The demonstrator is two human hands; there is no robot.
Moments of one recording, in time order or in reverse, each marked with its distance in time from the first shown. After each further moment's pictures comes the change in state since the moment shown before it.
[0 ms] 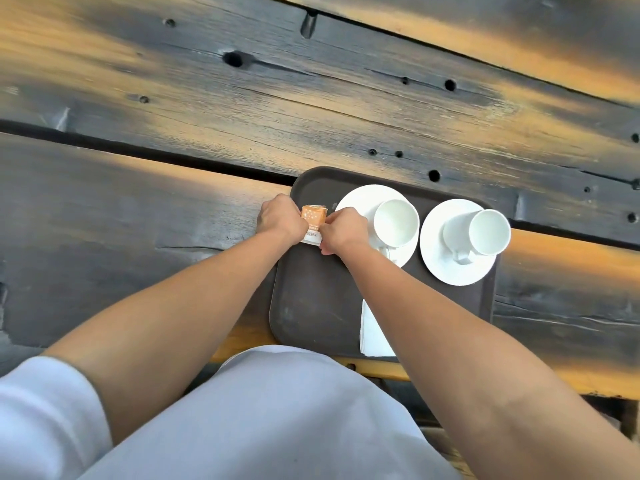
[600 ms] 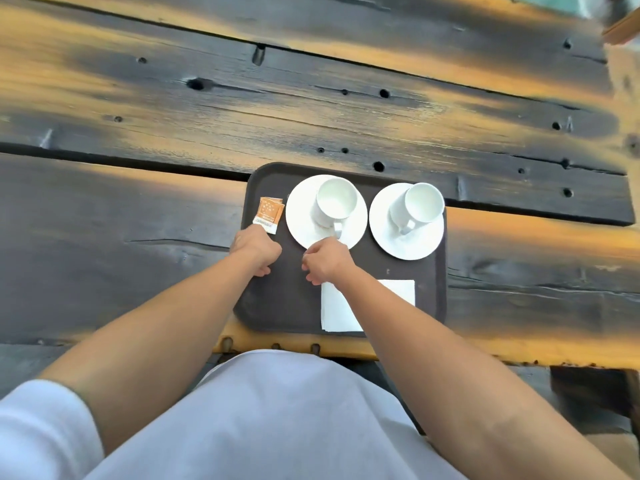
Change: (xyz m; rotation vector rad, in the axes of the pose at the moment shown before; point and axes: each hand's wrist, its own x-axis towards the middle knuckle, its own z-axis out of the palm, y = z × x) left_hand -0.091 -0.010 0.038 0.147 -0.106 -0.057; right_hand -0.065 0.109 -0.006 0.153 -0.167 -0.066
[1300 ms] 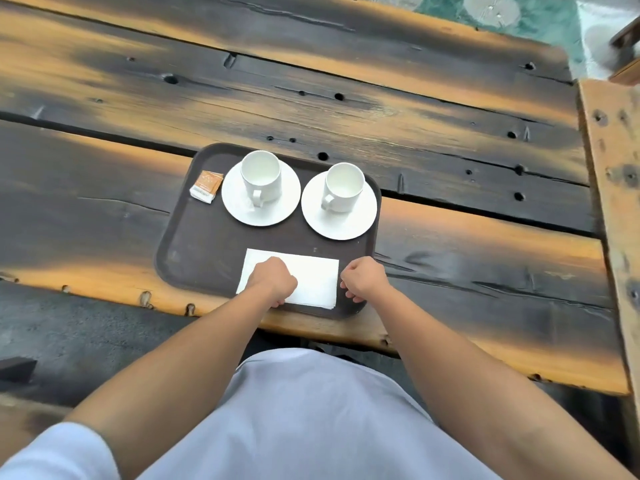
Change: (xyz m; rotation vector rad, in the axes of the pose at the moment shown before) left_hand -0.124 0.068 0.195 -0.091 -0.003 0.047; right_hand -0.033 0.226 -0.119 0.027 0.085 0.021
